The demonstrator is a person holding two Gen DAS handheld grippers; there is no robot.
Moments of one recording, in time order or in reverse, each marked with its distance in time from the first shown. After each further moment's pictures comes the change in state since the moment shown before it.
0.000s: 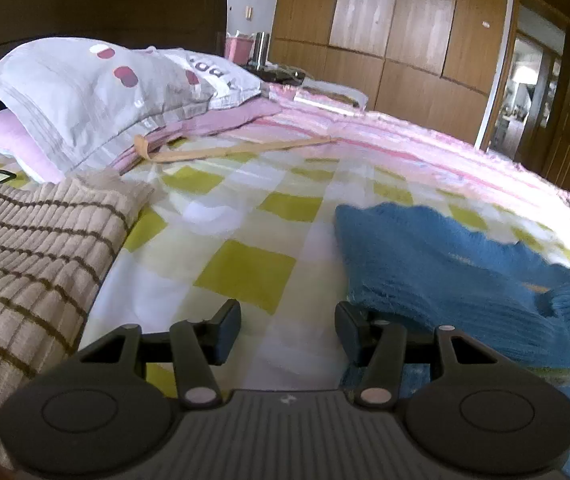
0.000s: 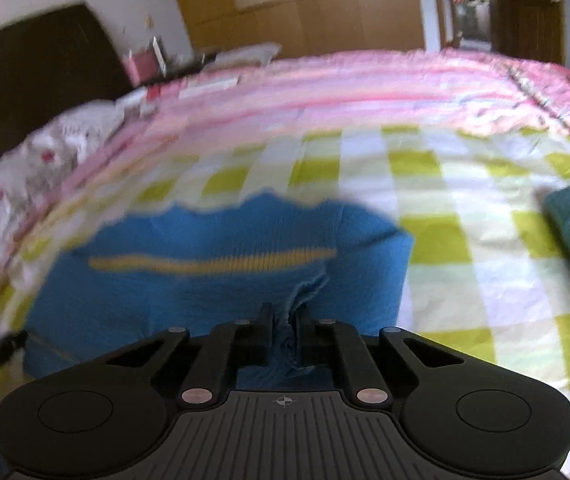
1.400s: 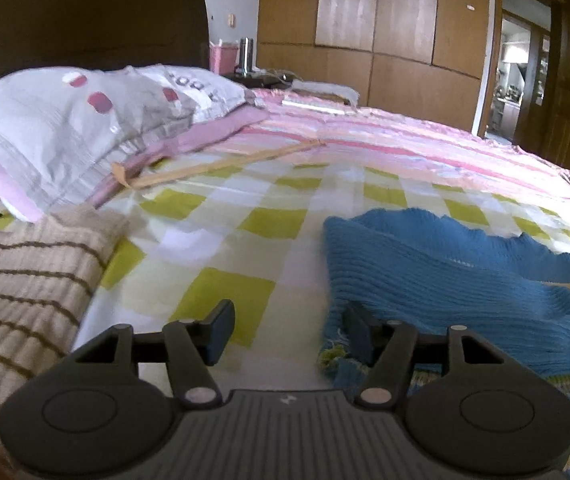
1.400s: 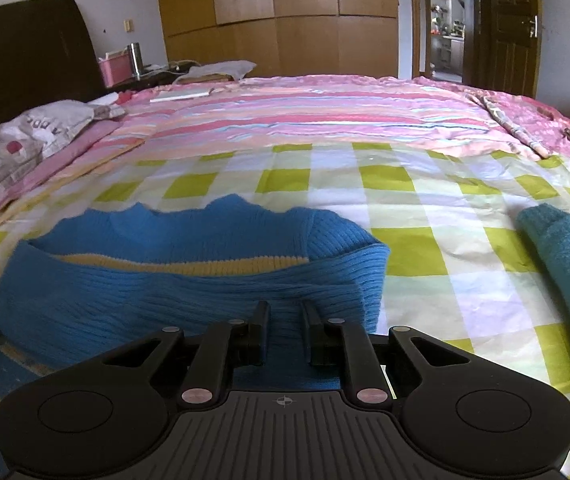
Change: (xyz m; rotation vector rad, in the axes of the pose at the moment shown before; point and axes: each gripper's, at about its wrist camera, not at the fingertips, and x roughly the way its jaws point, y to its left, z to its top) left arm 0.011 -0.023 0.010 0.100 -0.013 0.040; right arm 0.022 0.015 -0.019 -0.099 -0.029 -0.115
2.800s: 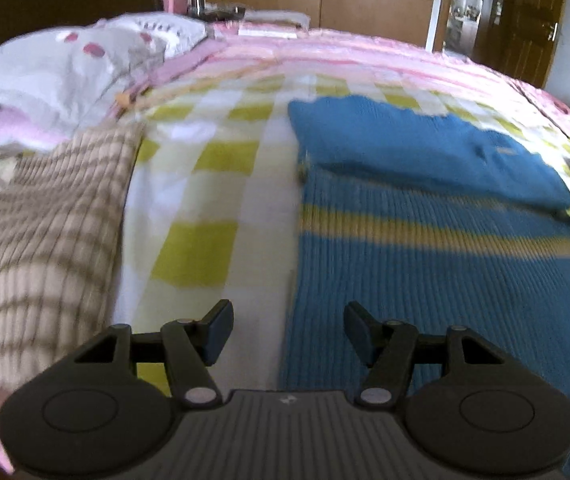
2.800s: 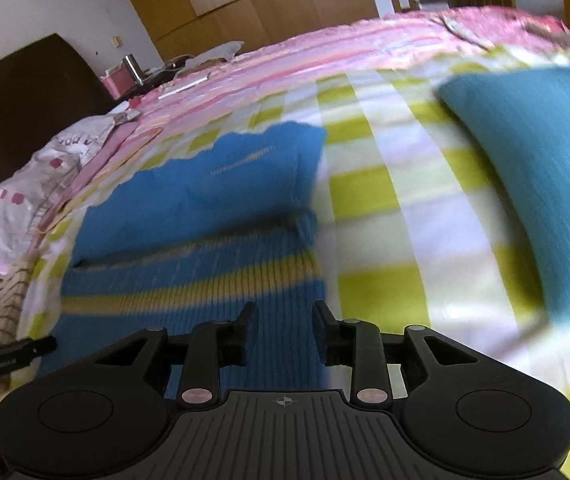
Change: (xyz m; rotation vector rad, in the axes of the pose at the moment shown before) left arm -0.107 0.020 -0.054 0.122 0.280 -0.108; right arm -0.125 -0.059 -0.090 0.255 0.137 0.146
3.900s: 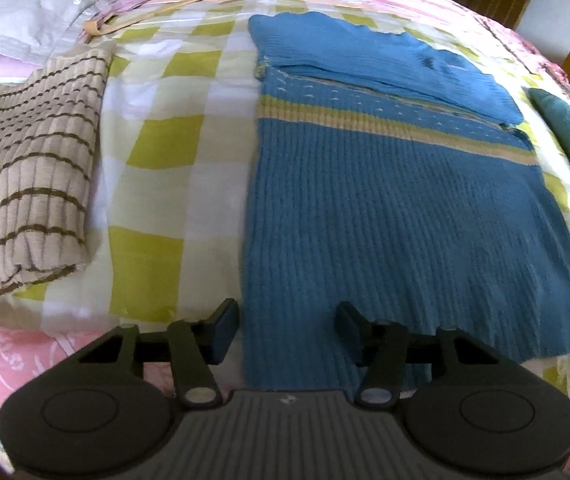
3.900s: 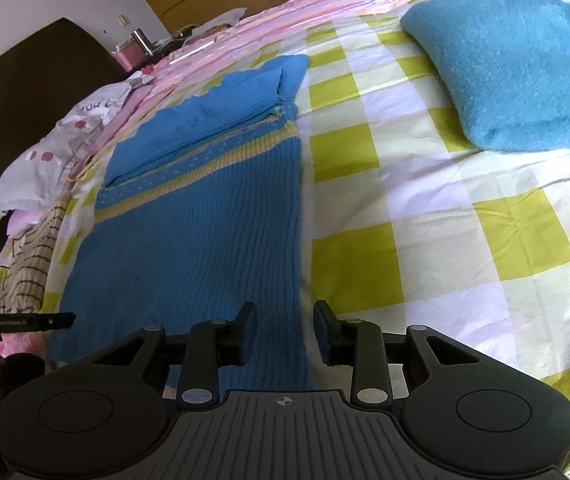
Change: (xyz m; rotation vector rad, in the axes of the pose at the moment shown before) left arm -0.027 -0.002 -0.030 0.042 0.234 -0.125; right arm -0.059 -0.020 -0.071 0.022 0.105 0.039
